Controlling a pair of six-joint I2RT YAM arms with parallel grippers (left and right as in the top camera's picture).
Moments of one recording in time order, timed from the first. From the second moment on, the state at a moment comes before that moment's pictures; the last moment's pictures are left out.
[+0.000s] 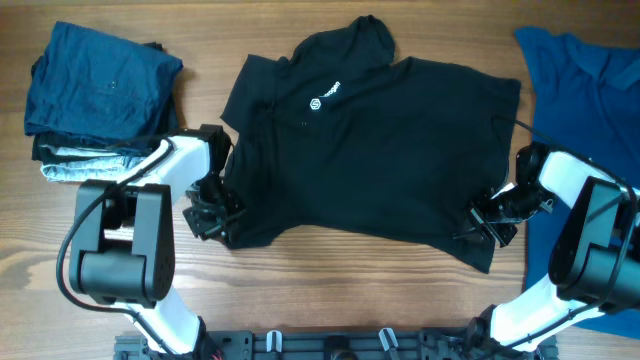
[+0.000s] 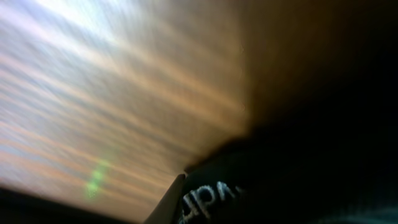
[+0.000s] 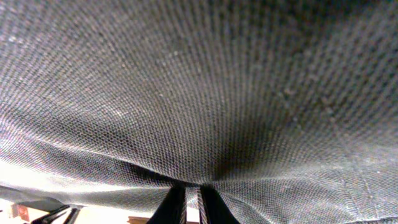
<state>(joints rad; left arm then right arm) -0.12 1.88 1.00 -1.11 0.12 -0.63 -0.33 1.85 0.91 -1.02 -0.41 0.47</state>
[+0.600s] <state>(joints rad) -0.12 1.89 0.90 -1.14 0.25 -0.59 -0.35 1.81 1.08 -1.14 -0.20 0.40</state>
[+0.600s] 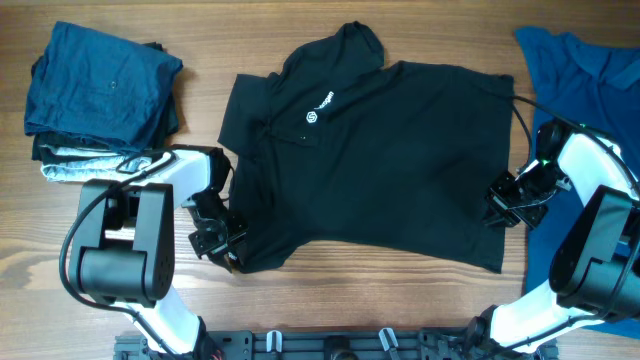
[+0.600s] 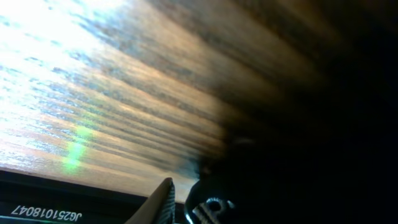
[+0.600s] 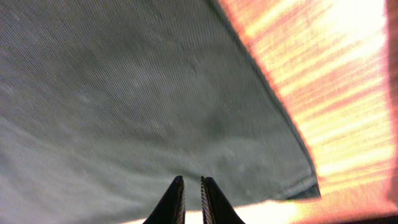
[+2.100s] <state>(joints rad) -0.21 2.19 2.30 -0.91 0.22 -0.40 -0.24 1.79 1.77 -1.16 -0.20 0.23</state>
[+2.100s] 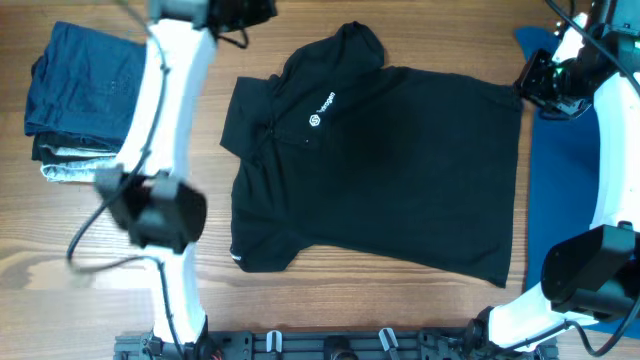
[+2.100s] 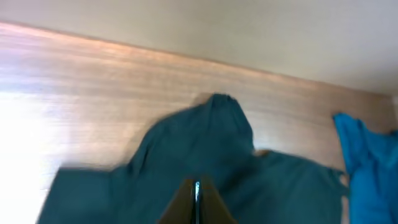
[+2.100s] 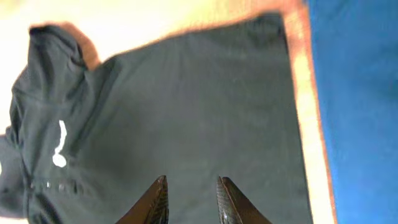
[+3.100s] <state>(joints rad) -0.38 2.73 2.30 -0.31 0.14 -0.09 -0.23 2.30 1.77 -0.76 -0.01 0.20</state>
